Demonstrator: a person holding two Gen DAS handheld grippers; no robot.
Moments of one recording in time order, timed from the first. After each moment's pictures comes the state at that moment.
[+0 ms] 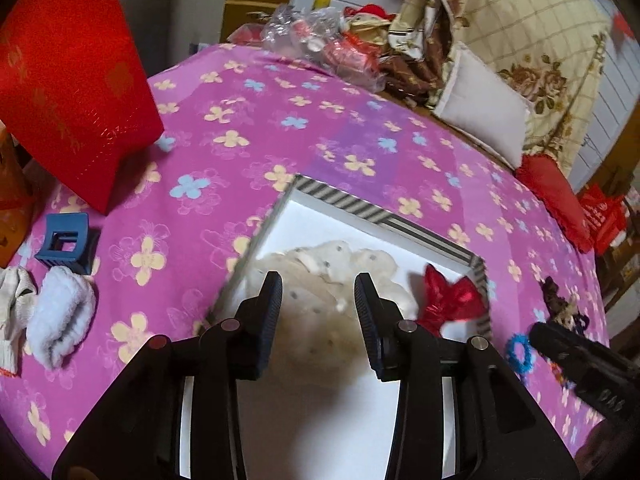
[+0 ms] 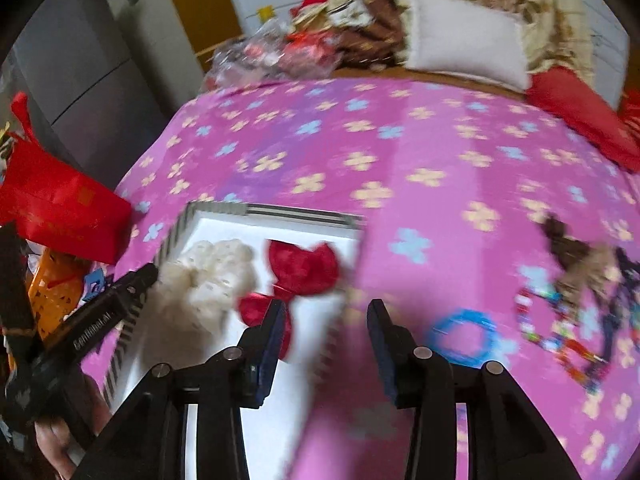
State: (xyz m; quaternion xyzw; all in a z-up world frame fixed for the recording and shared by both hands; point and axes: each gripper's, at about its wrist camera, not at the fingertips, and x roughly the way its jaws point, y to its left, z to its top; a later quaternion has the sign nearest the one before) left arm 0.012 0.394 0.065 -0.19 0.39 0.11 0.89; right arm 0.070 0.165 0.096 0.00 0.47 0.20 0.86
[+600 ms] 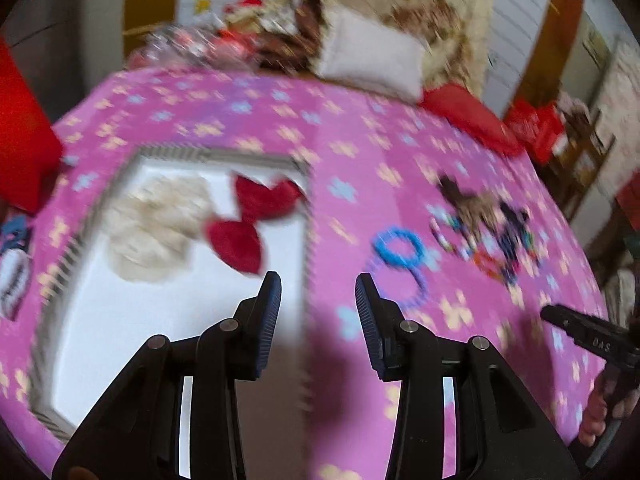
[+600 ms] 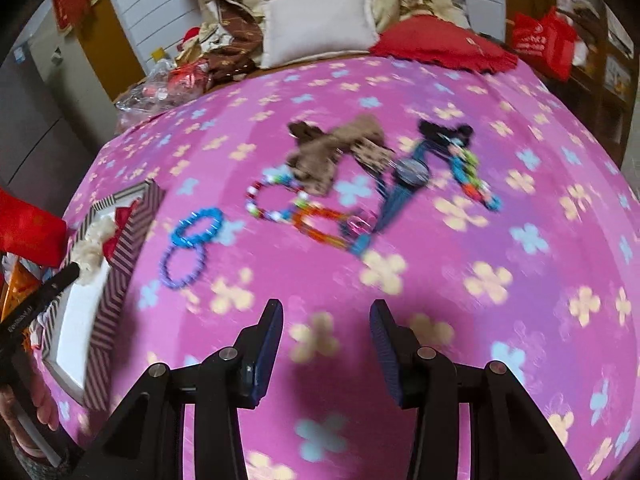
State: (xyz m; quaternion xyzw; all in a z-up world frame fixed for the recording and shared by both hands) left arm -0.031 0.229 0.072 -0.10 0.42 -0.02 0.90; right arm -0.012 -0.083 0.058 0.07 0.48 0.09 0.87
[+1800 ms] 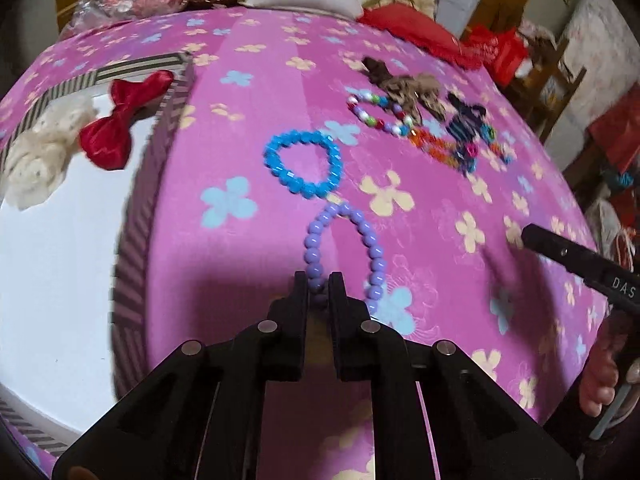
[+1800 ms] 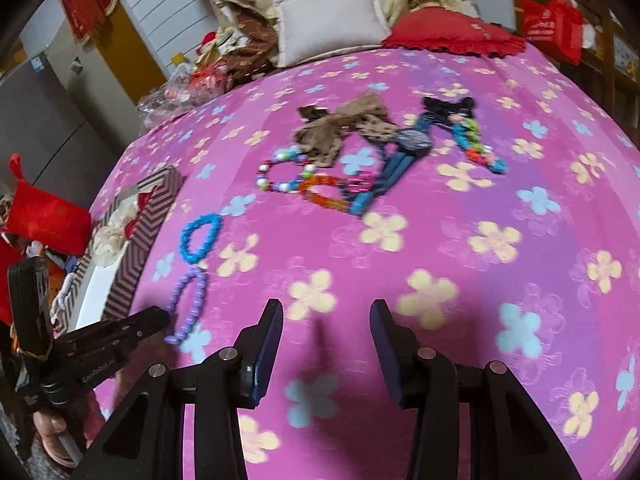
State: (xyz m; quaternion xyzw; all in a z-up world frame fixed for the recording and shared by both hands) left arm -0.047 0.149 0.016 -0.08 0.49 -0.10 0.86; right arm -0.035 -0.089 0.042 0.09 0.47 0.15 0.87
